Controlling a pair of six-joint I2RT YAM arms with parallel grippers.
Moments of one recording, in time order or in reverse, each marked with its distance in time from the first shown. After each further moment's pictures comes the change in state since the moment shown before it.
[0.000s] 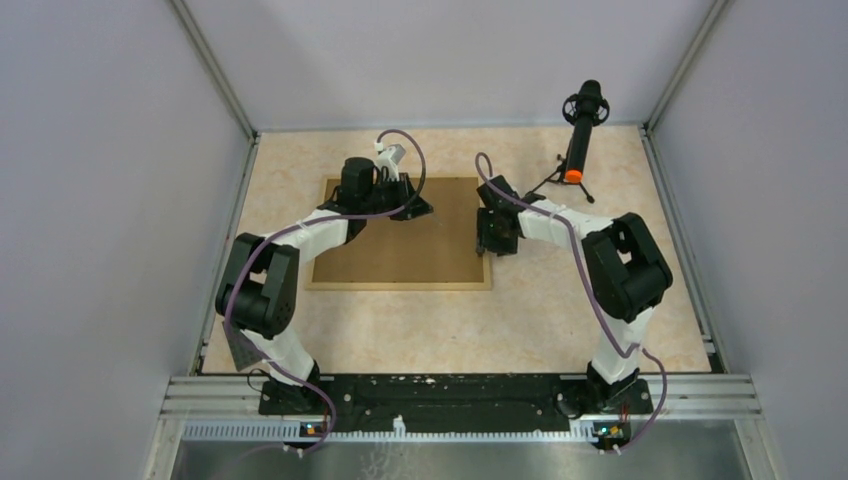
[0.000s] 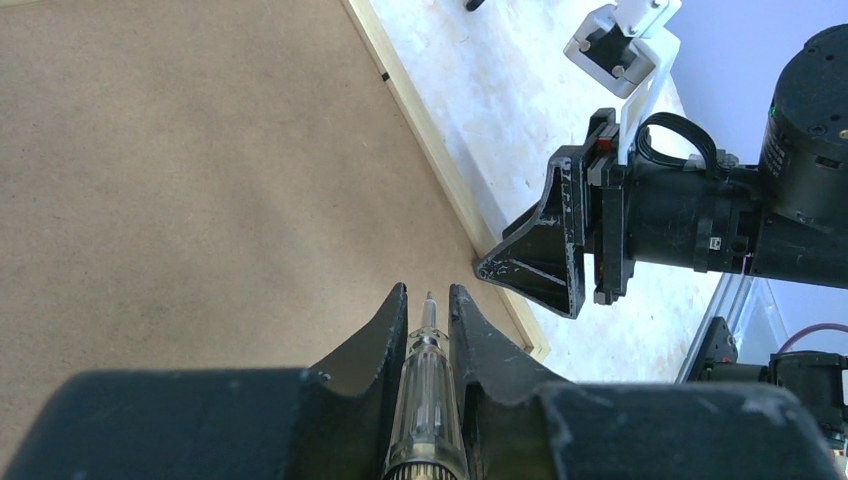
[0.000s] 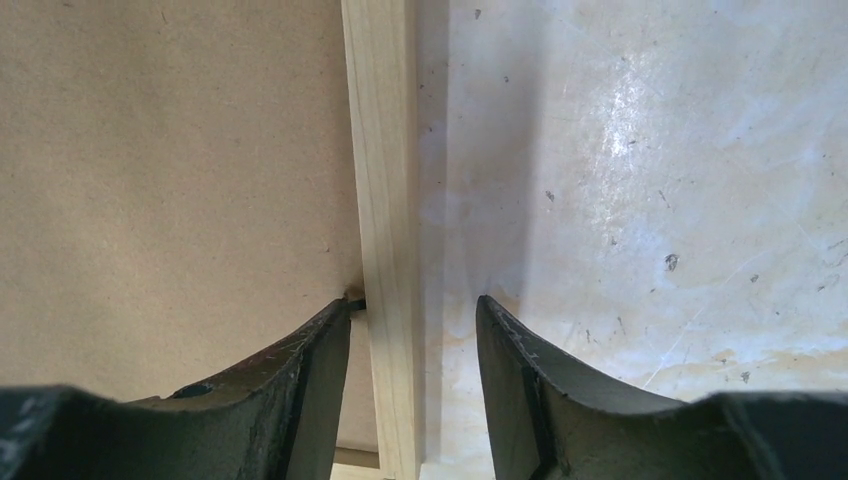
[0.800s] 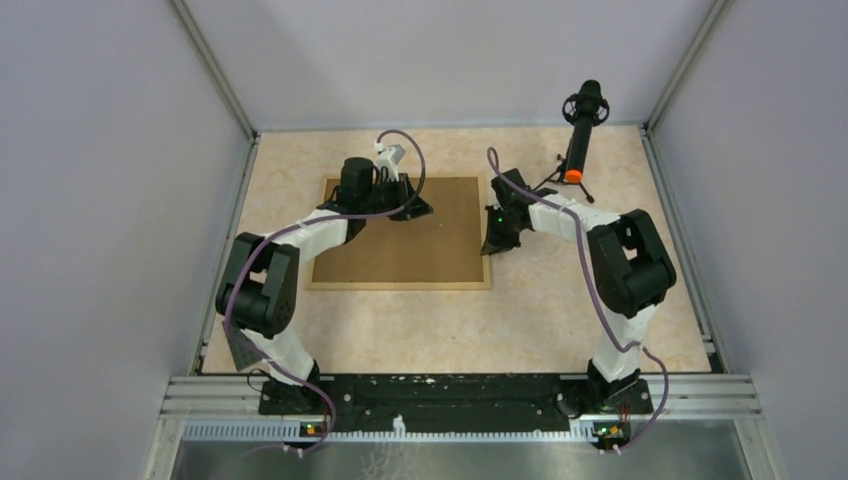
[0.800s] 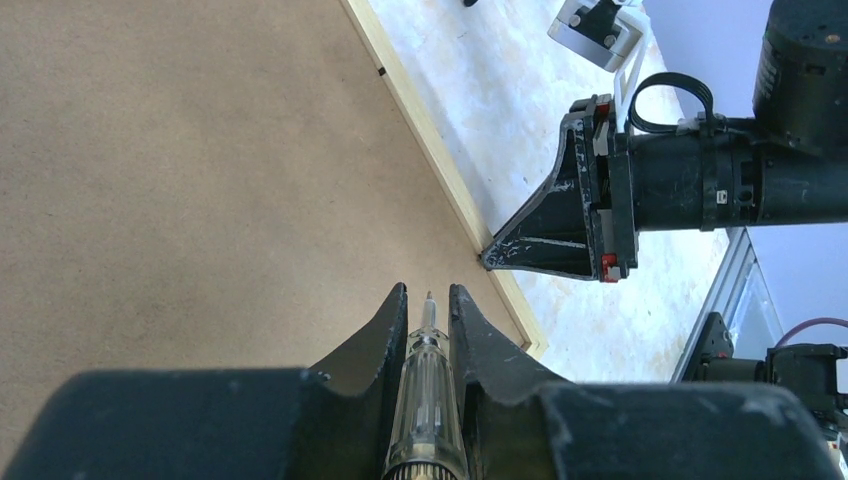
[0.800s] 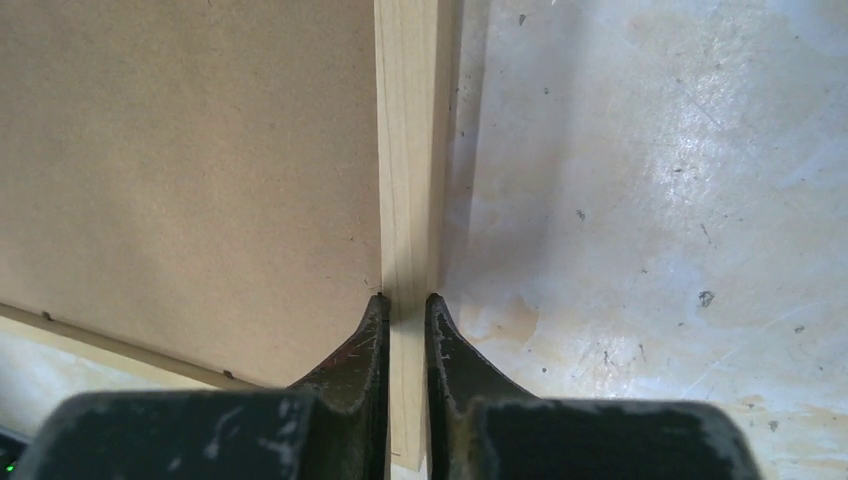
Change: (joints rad) left arm 0.004 0.003 0.000 -0.001 0.011 -0.003; right arm -0.081 0.014 0.016 -0.002 -0.208 -0.056
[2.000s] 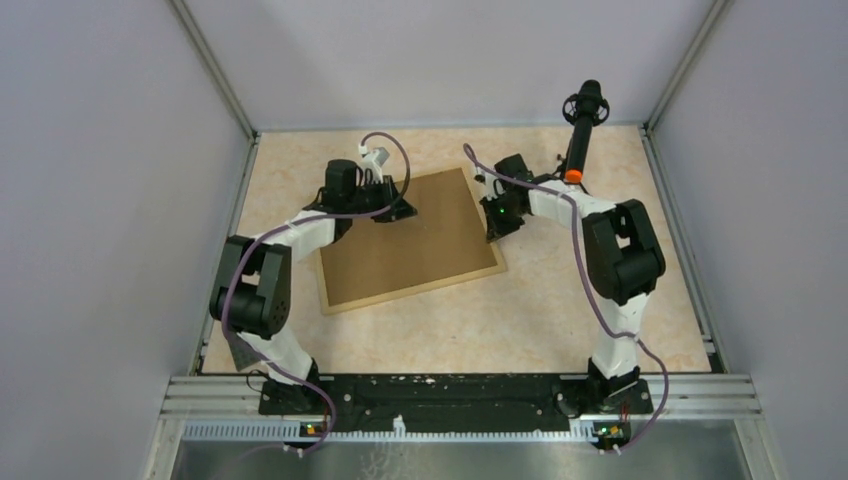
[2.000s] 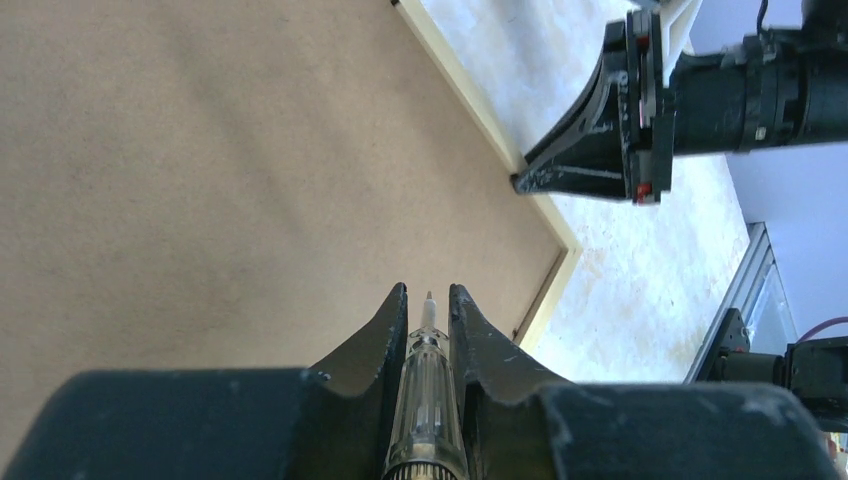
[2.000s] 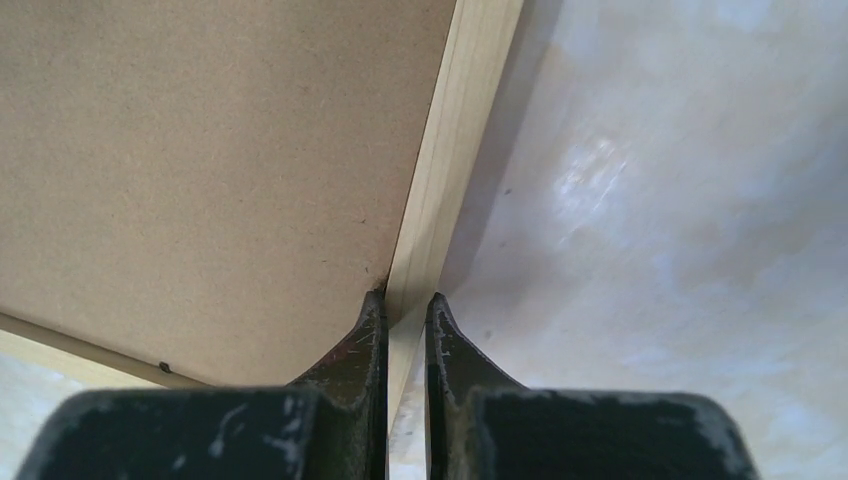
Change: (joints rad) left arm 0.080 -0.012 -0.025 -0.048 0.041 0.050; right arm -0.048 0.093 0.136 -0.037 -0.059 -0.471
